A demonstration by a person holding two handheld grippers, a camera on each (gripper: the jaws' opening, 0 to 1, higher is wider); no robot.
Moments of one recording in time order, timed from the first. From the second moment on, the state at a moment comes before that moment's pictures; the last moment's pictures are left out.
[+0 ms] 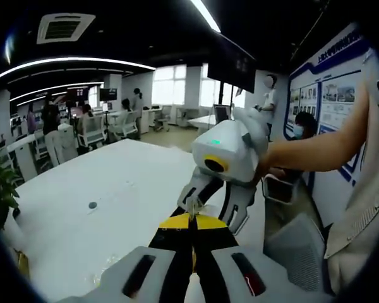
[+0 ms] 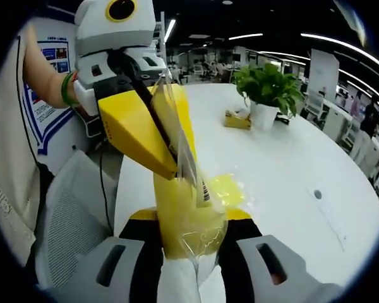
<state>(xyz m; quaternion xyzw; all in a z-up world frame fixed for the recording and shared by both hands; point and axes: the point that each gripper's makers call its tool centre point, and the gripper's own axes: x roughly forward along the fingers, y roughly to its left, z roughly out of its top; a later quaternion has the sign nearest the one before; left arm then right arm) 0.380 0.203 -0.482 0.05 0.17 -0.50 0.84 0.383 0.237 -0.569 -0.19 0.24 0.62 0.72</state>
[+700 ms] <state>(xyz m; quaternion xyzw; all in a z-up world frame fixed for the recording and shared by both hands) 0.370 0.206 -0.481 0.06 0.16 -0.52 0.84 0.368 0.237 -0.571 -0.19 0.28 0.60 0.73</state>
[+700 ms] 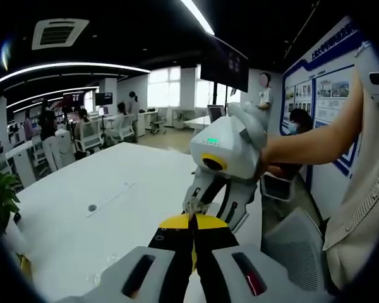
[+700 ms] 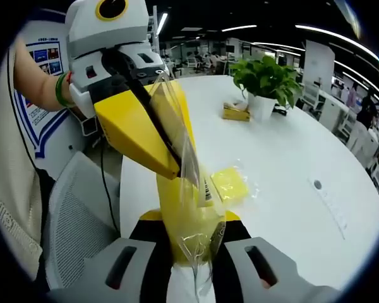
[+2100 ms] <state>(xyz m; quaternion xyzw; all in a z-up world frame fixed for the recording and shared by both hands) 0.368 0.206 -0.470 0.03 0.18 -0.50 0.85 0.369 0.238 -0.562 -0.19 0.25 0.60 0.74</state>
